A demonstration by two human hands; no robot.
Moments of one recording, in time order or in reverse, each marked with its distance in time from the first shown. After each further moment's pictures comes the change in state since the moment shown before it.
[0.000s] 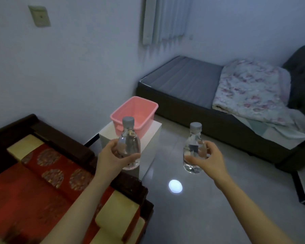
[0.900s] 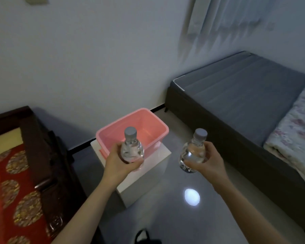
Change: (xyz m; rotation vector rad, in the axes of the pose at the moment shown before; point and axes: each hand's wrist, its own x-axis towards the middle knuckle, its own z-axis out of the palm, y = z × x) left_hand 0.330 -0.012 0.228 0.015 0.344 -0.198; right_hand 0.473 0.066 -0.017 0.056 -0.432 -0.046
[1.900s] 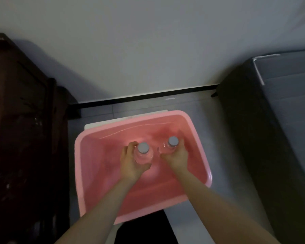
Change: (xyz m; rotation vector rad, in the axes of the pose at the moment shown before) left_hand 0.287 -0.200 0.113 0.161 0.330 -0.403; right_hand 0.385 0.154 0.276 -0.338 -0.296 0.151
